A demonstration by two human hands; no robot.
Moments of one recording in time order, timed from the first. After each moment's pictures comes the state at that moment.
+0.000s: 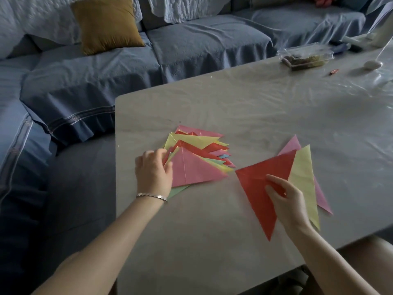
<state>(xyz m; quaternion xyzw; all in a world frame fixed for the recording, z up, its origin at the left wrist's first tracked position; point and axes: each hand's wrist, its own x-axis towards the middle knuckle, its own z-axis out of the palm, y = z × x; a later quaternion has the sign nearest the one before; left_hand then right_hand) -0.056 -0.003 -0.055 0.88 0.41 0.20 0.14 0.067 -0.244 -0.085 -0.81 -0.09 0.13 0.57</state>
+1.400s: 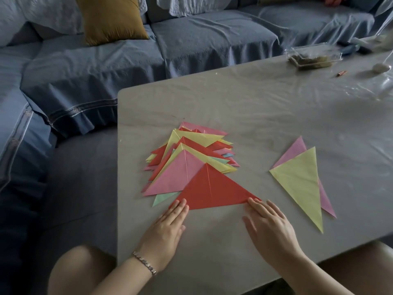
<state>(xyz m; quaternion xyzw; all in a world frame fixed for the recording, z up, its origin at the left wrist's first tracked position) -0.147 -0.057 -0.120 0.98 0.17 -0.05 0.10 0.022 -0.252 -0.105 -0.89 -0.43 0.03 0.12</state>
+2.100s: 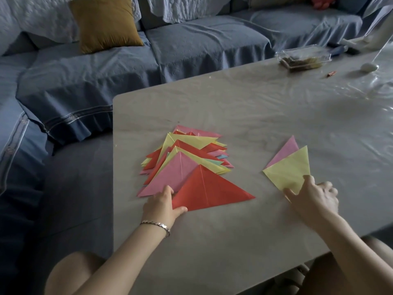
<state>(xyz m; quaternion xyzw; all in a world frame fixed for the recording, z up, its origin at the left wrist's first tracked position) -0.088 -0.039 -0.089 0.88 0.43 -0.08 0.20 0.116 -0.275 -0.076 -0.99 -0.05 0.14 0.07</state>
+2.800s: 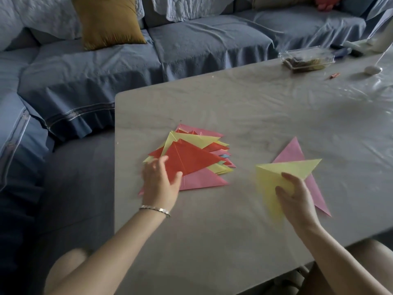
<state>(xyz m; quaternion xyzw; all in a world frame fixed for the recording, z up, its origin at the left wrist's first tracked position) -0.070 -0.028 -0.068 0.86 0.39 0.22 0.23 0.078 -0.255 -0.080 -0.84 -0.08 0.13 0.52</state>
